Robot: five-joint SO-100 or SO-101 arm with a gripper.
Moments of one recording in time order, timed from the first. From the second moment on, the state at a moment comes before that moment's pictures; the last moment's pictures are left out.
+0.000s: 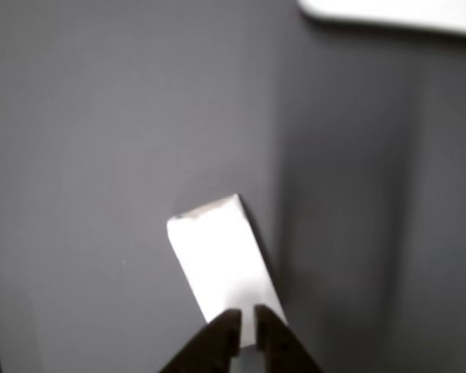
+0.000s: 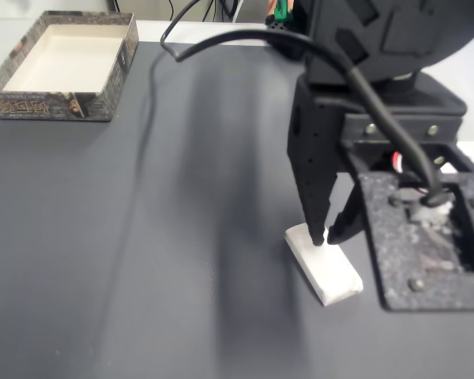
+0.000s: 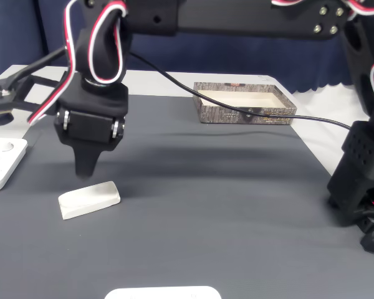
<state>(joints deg) 11.9 47.5 45.3 83.8 9.3</state>
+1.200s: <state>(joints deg) 12.7 45.0 40.2 88.6 38.2</state>
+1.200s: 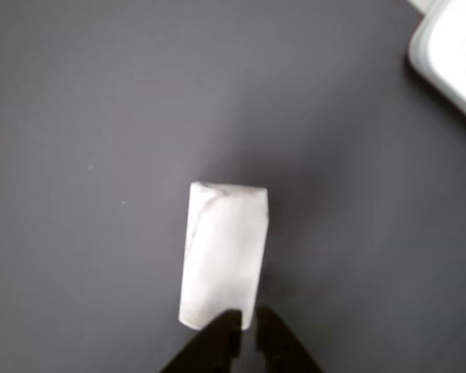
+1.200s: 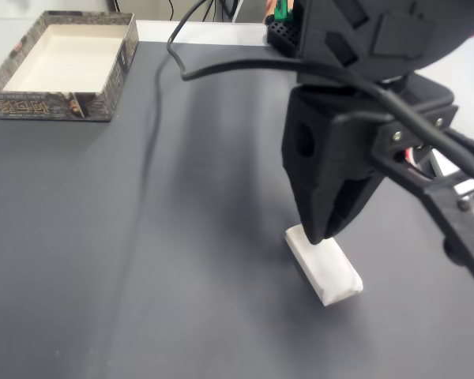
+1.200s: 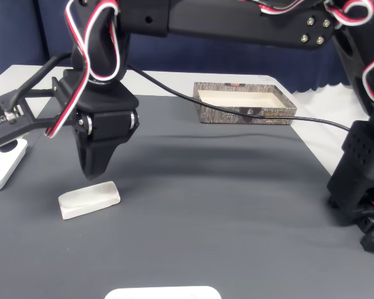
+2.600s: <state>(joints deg) 14.6 43.6 37.7 86.9 40.4</state>
